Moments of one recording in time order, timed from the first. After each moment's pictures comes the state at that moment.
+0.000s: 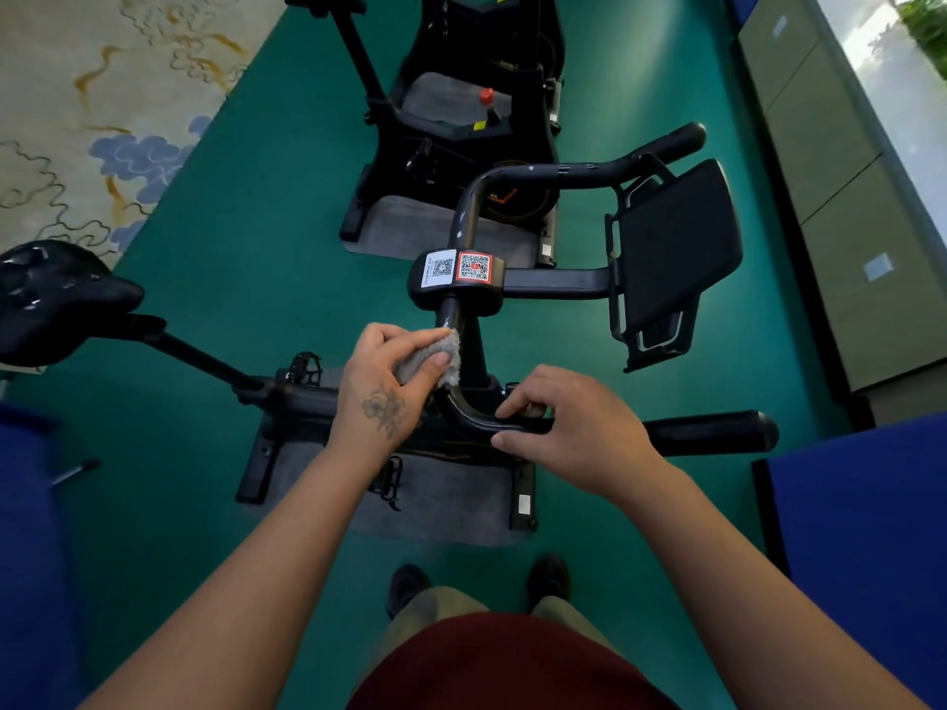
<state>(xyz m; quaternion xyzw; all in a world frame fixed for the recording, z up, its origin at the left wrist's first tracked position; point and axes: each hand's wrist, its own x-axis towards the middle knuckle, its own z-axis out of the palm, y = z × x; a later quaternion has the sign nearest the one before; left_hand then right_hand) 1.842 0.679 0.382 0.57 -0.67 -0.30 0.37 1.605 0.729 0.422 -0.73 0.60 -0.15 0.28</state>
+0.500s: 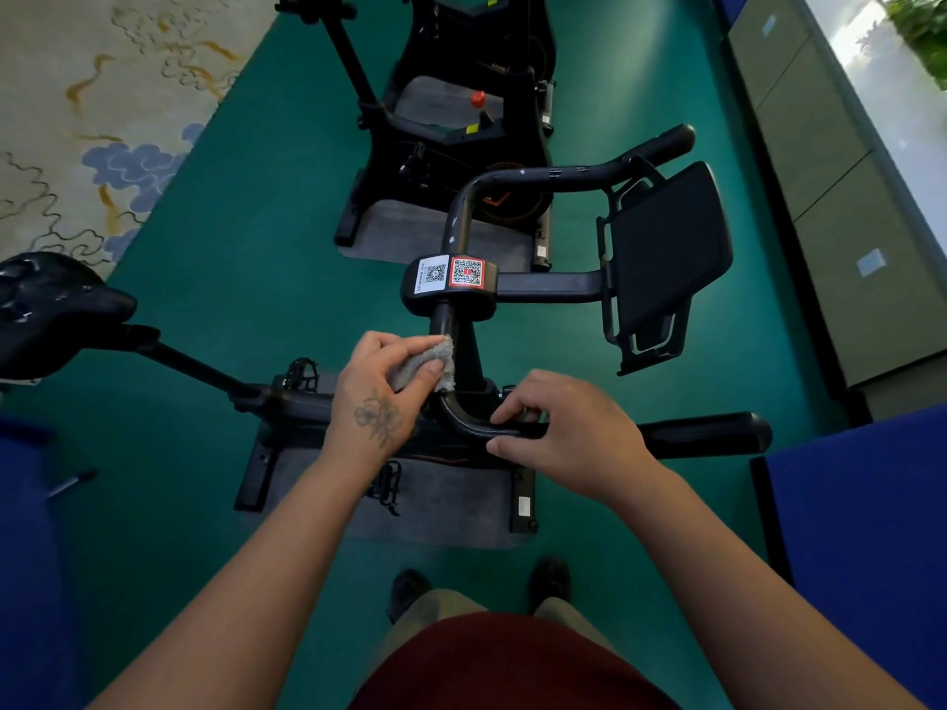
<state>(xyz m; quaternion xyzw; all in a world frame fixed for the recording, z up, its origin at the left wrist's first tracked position) 1.841 0.680 0.387 0.58 -0.67 -0.31 0.36 1.605 0.729 0.424 -0.73 0.60 -0.15 0.29</state>
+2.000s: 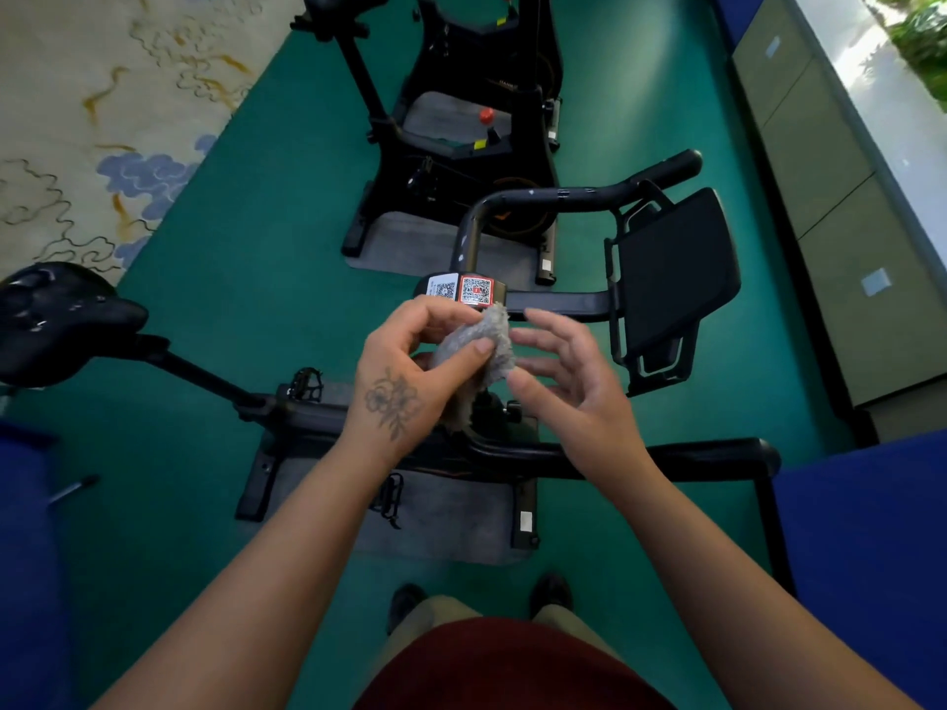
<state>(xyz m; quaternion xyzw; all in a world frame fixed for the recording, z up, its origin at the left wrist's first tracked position) 1.817 0.669 0.444 0.46 -0.61 -0.43 0.47 1.623 0.717 0.449 -0.53 0.51 -0.48 0.49</state>
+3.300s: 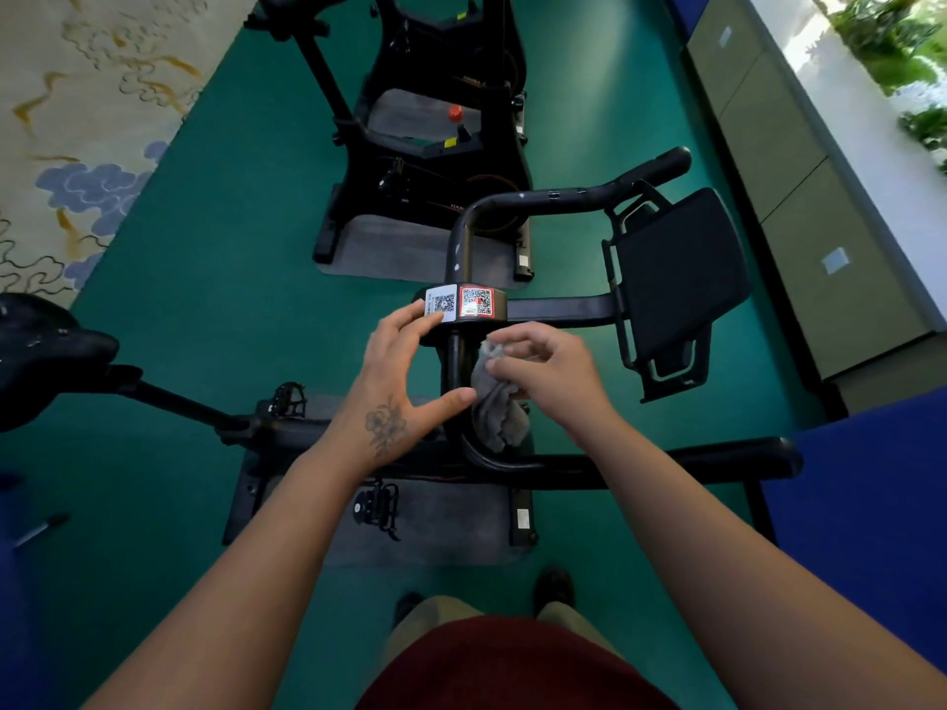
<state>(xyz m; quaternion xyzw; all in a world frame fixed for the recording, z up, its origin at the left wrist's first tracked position) 1.864 0.626 0.386 0.47 -0.76 -0.36 0.28 1.644 0.647 0.410 -0.45 0.67 -0.39 0.44</state>
